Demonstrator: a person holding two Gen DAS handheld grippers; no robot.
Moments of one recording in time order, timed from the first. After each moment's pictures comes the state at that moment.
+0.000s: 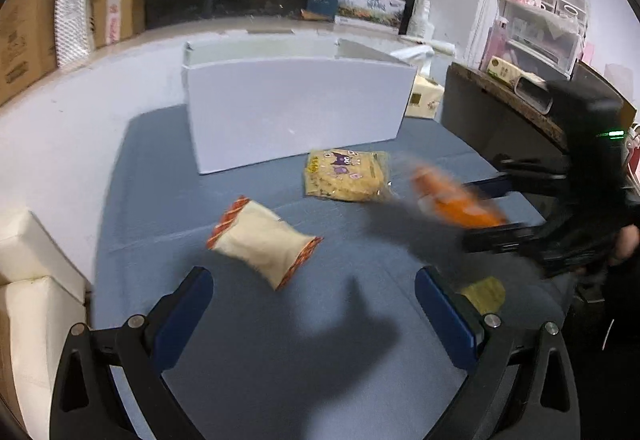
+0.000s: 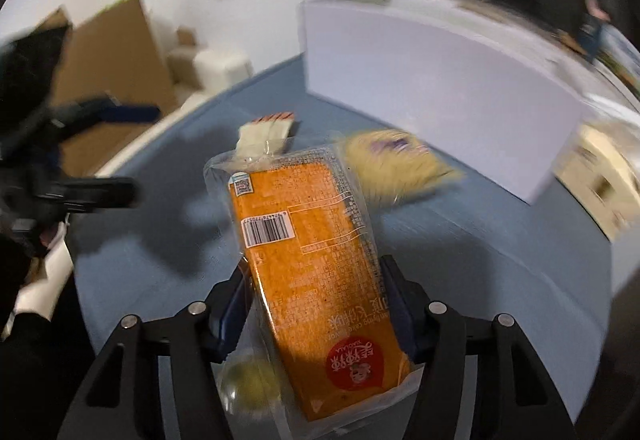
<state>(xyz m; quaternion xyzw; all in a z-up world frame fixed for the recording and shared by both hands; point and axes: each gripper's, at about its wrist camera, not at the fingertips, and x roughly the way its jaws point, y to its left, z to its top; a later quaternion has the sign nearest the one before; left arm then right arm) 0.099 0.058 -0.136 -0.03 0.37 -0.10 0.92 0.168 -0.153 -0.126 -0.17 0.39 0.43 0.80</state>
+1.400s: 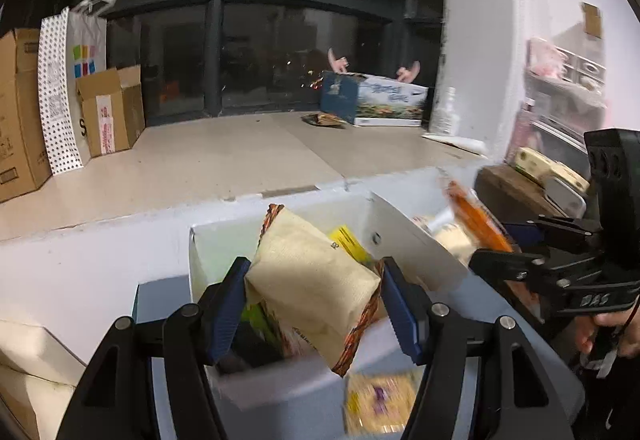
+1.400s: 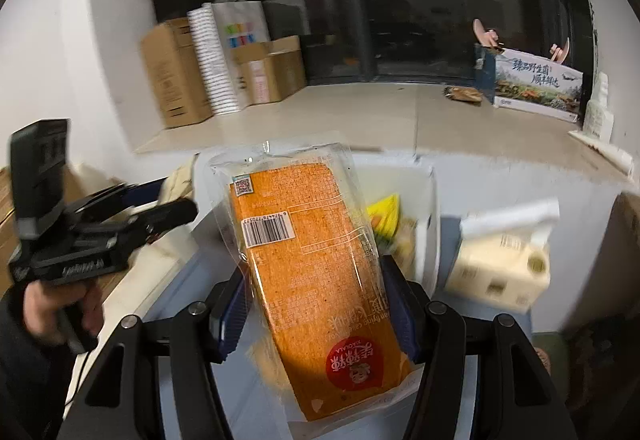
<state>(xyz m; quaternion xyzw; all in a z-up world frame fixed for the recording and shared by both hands) 0.271 0.086 0.013 -0.03 0.26 -0.08 0.96 0.300 -0.132 0.000 -0.04 0.31 0.31 0.90</state>
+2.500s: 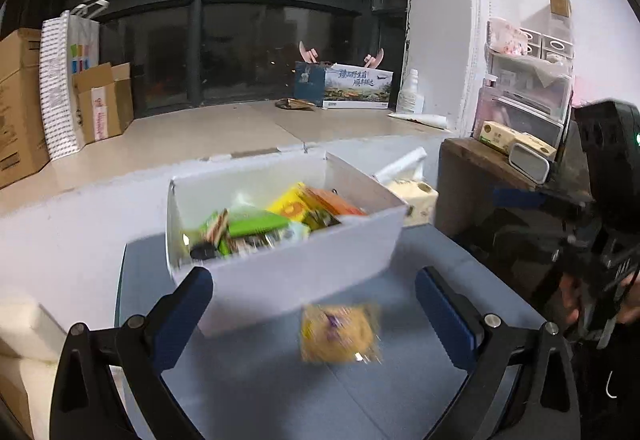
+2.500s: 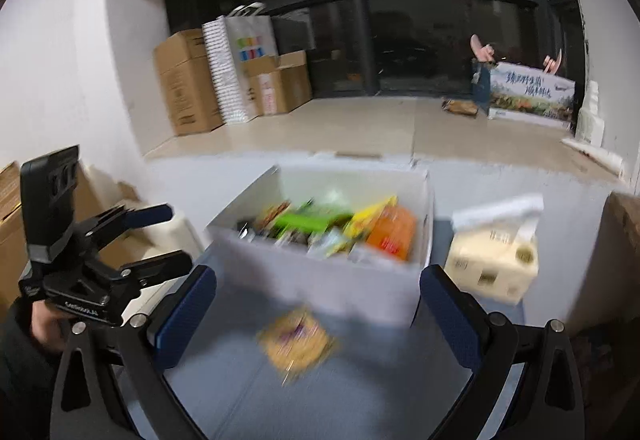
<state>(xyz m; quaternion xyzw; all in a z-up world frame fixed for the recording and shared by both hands) 0.150 0.041 -0.026 -0.01 0.25 -0.10 0.96 0.210 -0.175 -0.017 -0.03 0.28 0.35 0.89</state>
